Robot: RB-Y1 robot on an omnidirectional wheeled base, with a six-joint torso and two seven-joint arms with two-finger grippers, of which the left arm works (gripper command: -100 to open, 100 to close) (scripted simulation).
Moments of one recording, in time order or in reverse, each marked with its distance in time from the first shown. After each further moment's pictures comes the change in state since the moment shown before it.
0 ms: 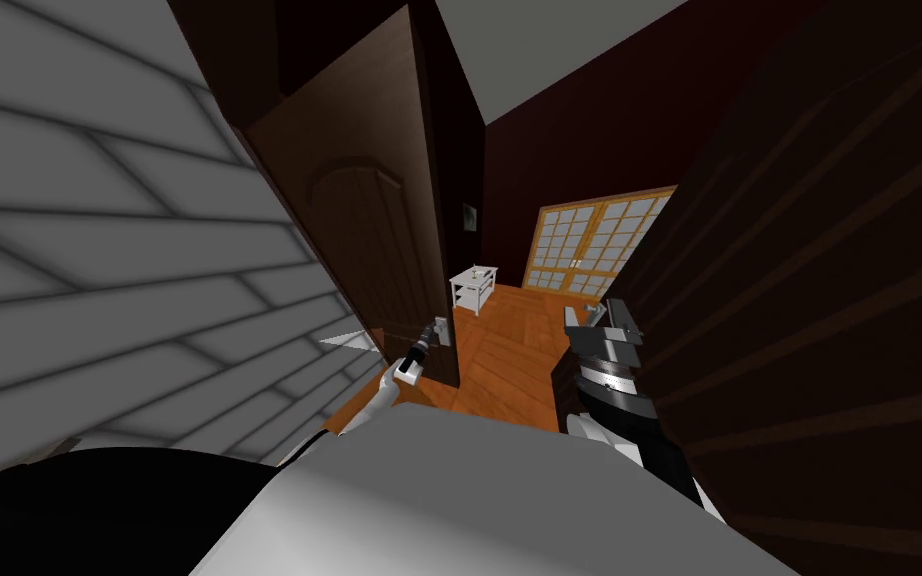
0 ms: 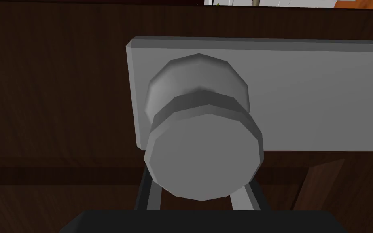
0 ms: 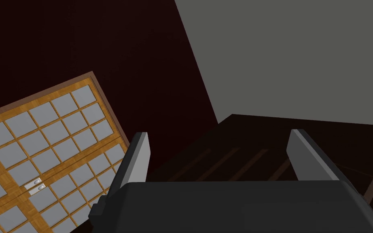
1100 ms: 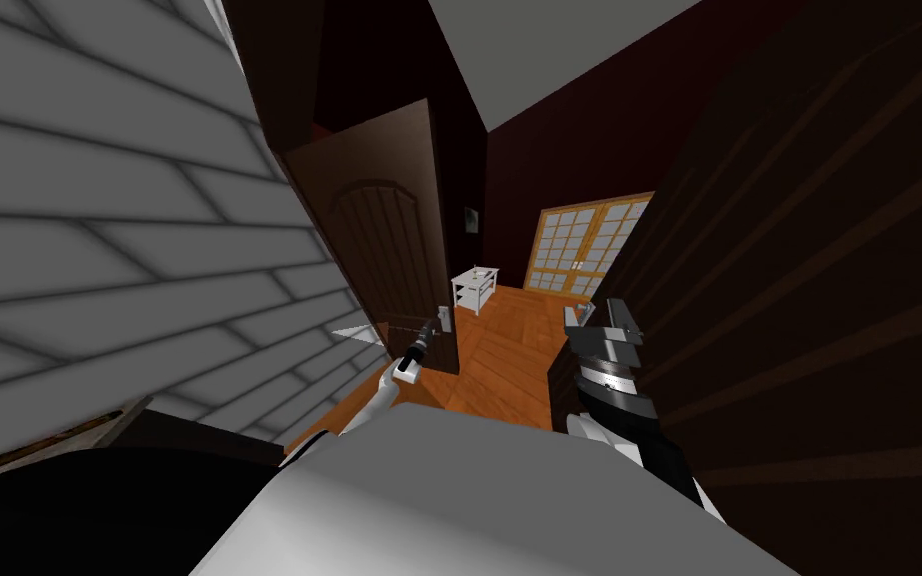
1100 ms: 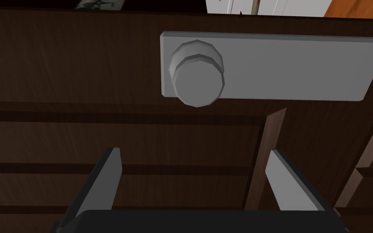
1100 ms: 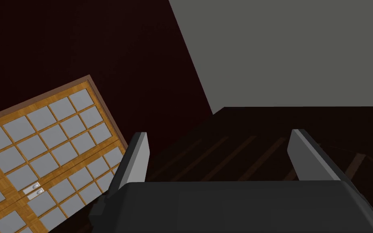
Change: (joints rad) arm -0.004 -0.014 0.046 0.015 0.007 0.015 -0.010
